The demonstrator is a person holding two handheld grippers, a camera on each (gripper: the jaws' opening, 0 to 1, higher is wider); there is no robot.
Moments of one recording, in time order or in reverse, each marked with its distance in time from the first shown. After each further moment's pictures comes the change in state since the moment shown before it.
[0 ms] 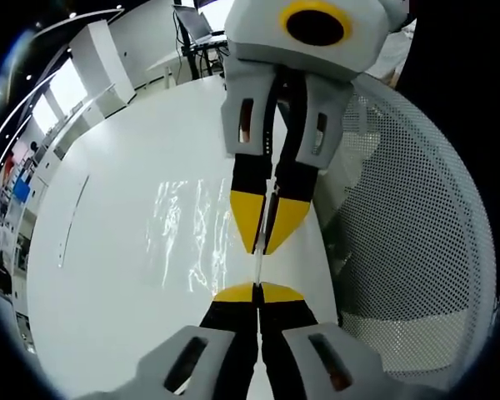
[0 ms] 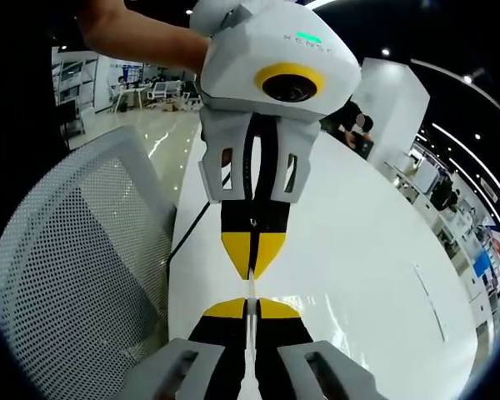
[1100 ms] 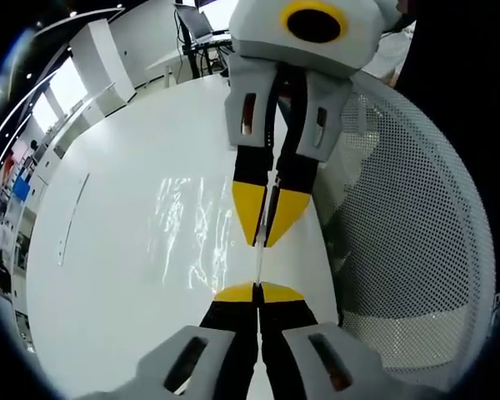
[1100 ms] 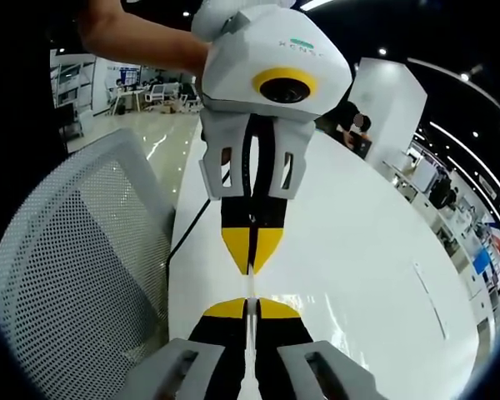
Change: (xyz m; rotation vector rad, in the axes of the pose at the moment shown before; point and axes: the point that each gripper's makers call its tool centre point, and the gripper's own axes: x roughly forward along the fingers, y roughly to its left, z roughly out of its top) left arm -0.003 0.001 -0.004 -0.005 0.004 -0.003; right arm -0.002 -0.001 0.000 0.013 -0.008 -0.005
